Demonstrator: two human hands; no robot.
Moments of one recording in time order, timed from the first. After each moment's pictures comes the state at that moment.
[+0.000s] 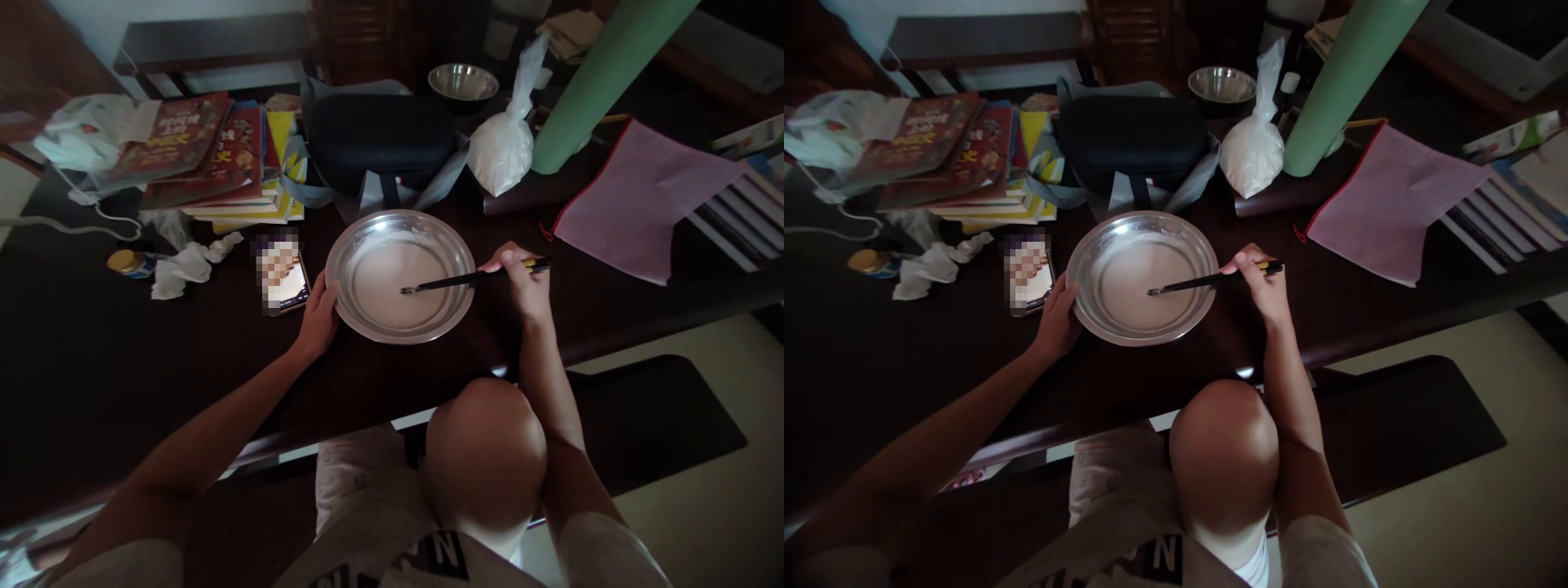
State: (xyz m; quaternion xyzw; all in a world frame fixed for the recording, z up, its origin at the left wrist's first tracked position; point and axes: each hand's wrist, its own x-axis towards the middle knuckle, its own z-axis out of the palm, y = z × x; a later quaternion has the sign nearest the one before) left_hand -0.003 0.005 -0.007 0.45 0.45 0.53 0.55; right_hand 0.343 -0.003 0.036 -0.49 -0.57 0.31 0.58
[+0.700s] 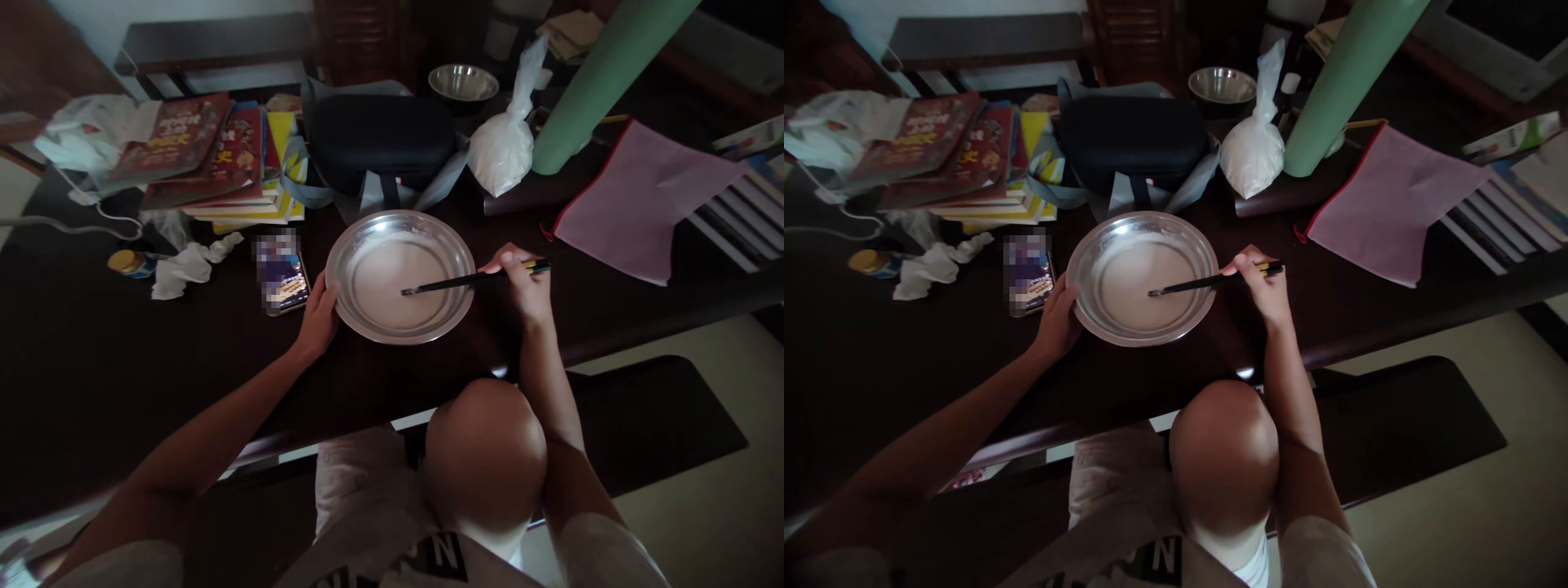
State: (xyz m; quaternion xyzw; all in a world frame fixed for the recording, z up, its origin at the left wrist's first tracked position) left_hand -0.004 0.005 -0.009 0.46 0.45 0.53 0.55; right_hand 0.344 -0.003 0.037 -0.50 -0.57 0.31 0.58
